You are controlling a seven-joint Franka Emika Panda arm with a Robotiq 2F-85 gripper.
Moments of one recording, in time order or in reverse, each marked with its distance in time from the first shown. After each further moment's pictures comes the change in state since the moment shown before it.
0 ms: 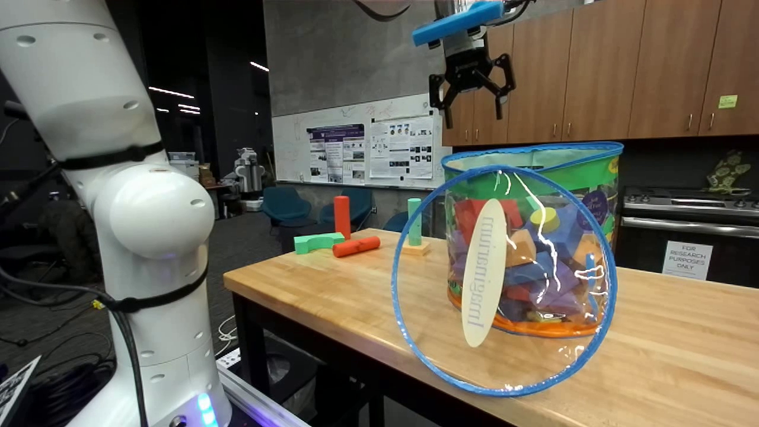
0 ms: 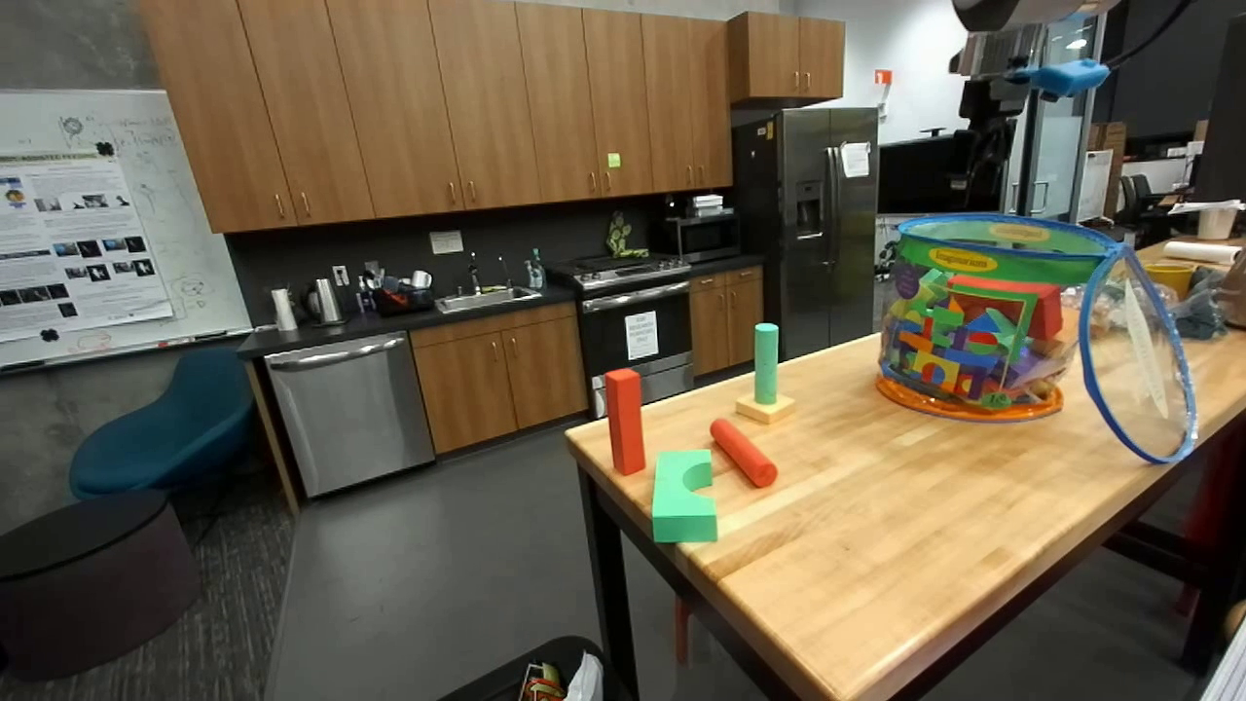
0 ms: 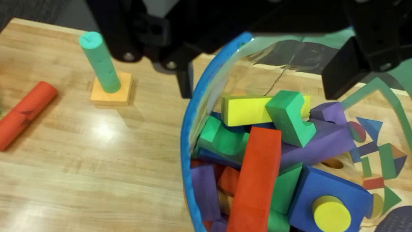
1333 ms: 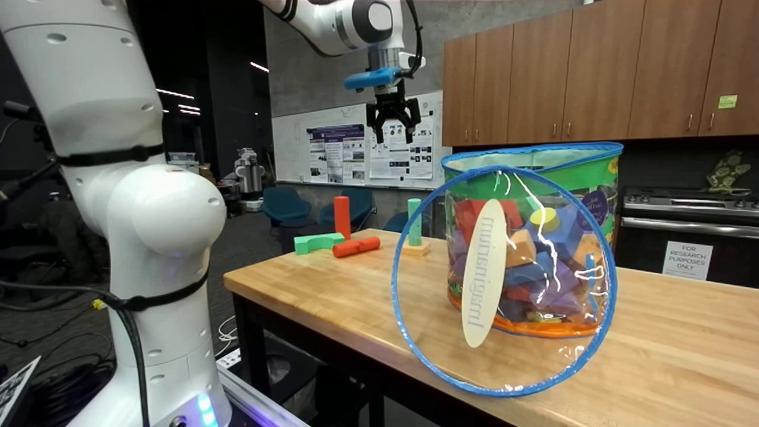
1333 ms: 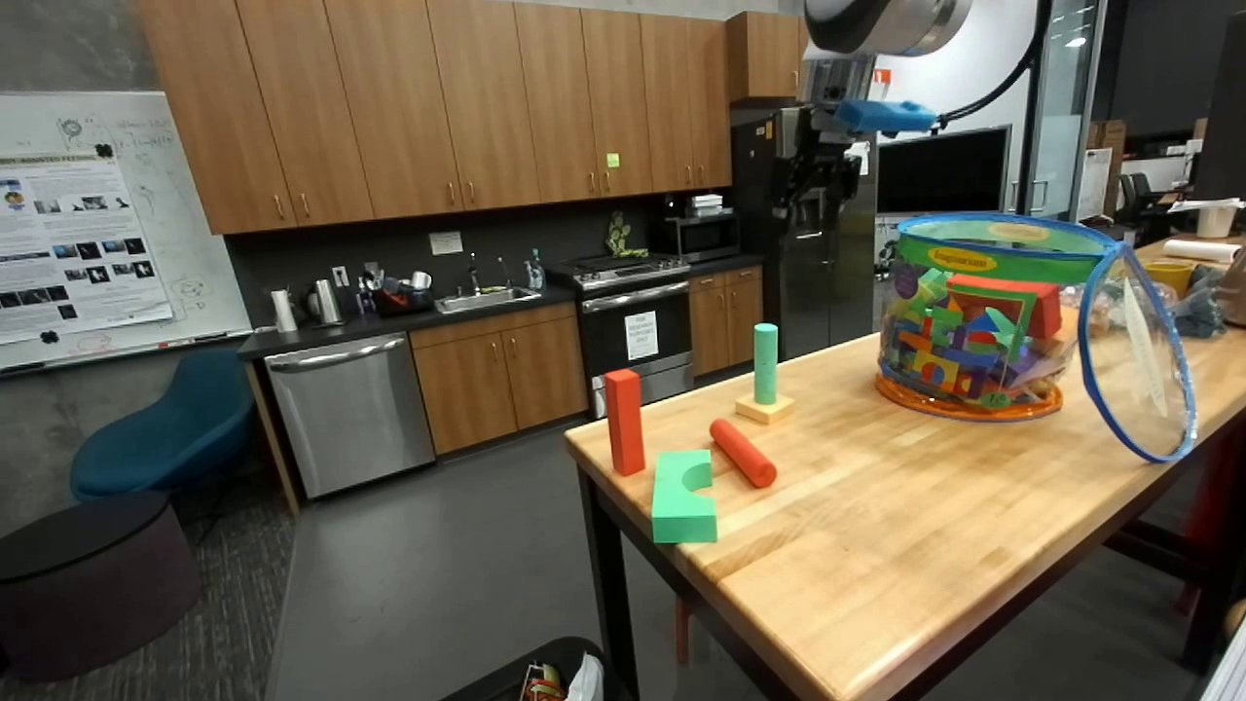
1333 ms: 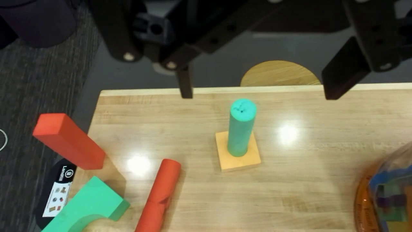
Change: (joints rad) arm 0.153 0.085 0.278 -0.003 0.134 0.097 0.540
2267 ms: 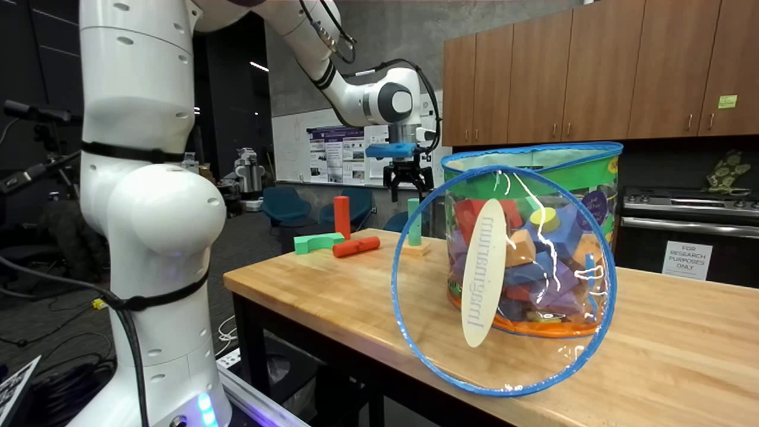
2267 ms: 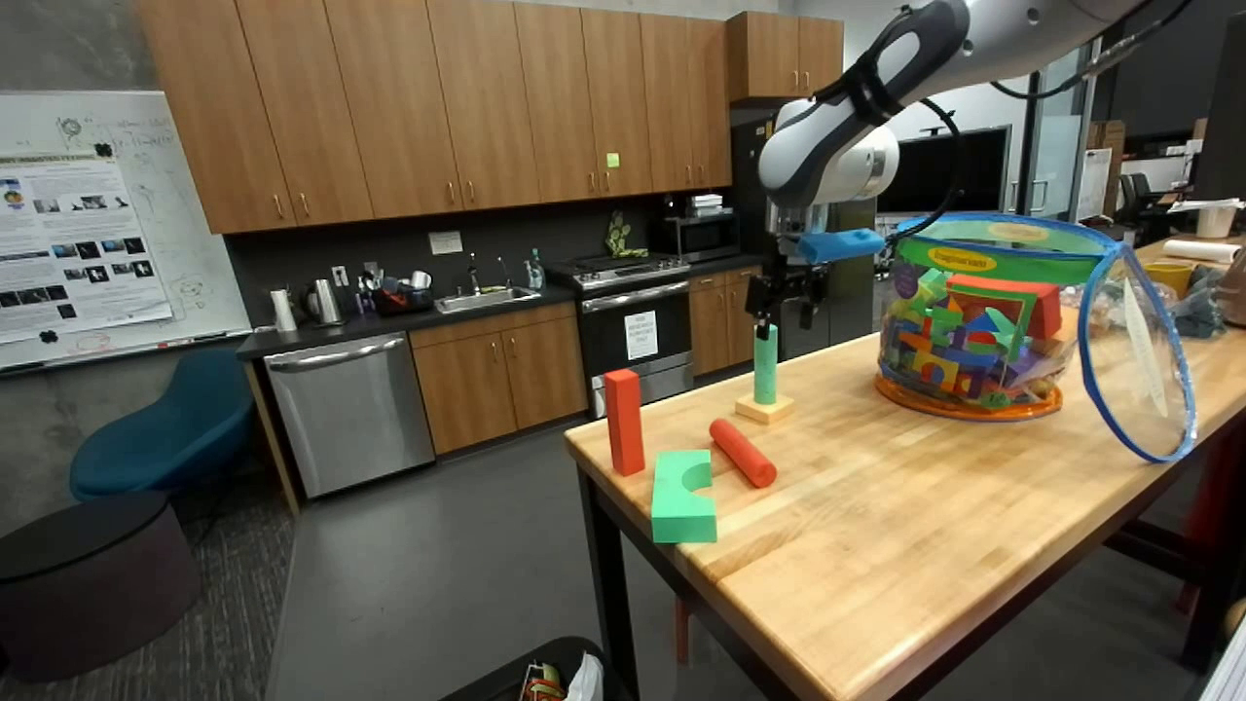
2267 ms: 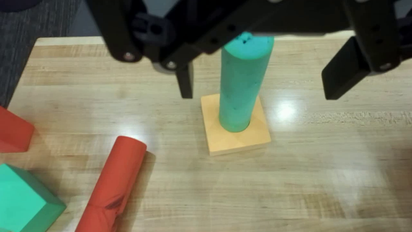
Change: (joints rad) arm -0.018 0.289 0.000 -0.042 0.002 0.241 -0.023
